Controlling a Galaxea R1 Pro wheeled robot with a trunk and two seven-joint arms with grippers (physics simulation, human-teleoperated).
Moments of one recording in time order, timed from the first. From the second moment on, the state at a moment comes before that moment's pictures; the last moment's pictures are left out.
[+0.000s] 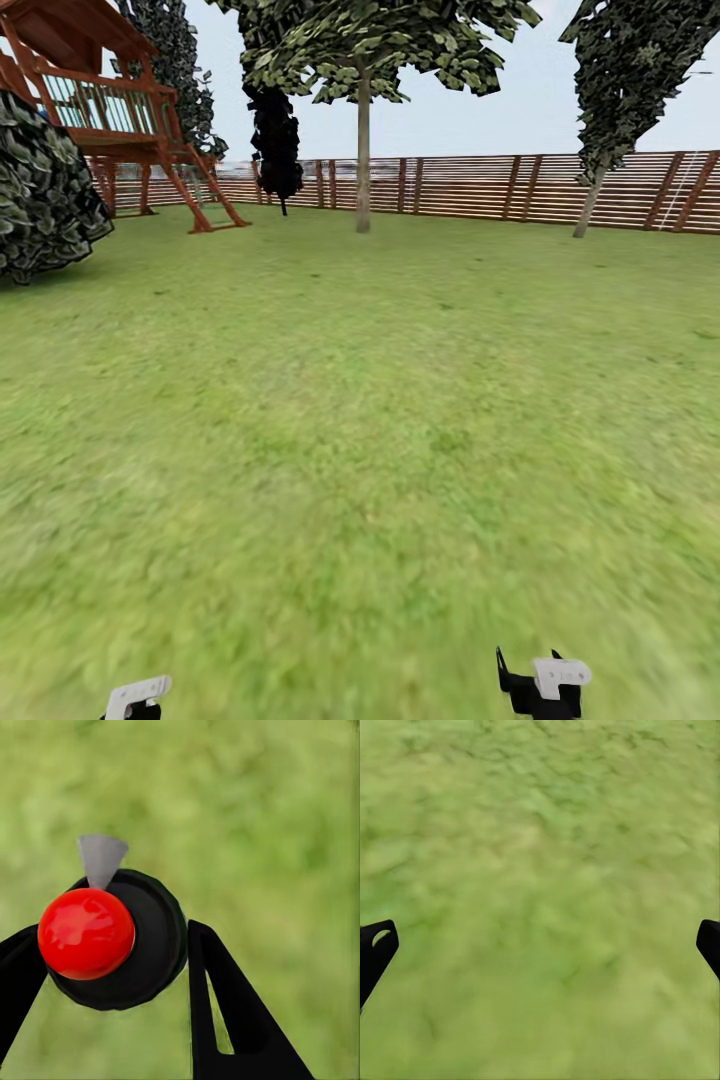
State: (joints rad) left arm -0.39 0.18 0.76 -0.11 -0.52 -0.35 -0.11; right arm -0.41 -0.08 -0.32 -0.03 0.36 -0.78 -0.12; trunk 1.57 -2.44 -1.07
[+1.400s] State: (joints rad) left arm -0.39 0.18 0.76 -0.11 -0.52 -0.35 -0.11; right arm -0.41 -0.08 -0.33 -0.03 0.36 -0.78 -0.12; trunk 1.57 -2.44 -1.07
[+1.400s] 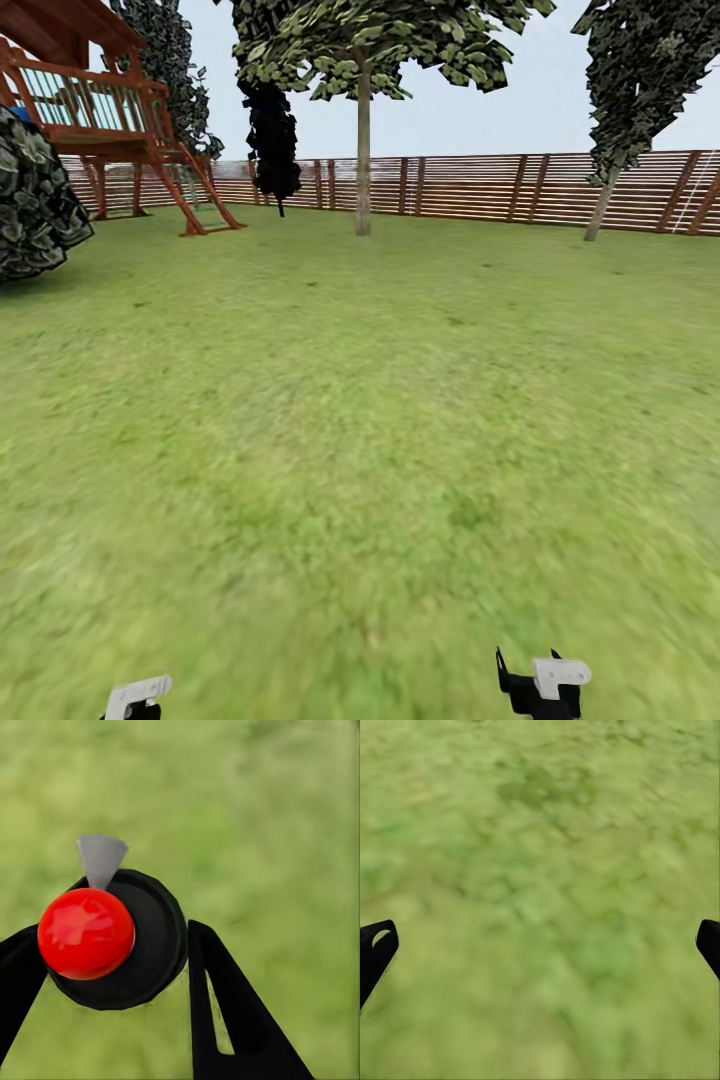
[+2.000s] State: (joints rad) left arm -0.39 0.18 0.76 -0.11 -0.52 -0.35 -0.11; right arm -0.38 -0.05 -0.33 -0.03 0.36 -0.77 -0.12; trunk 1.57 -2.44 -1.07
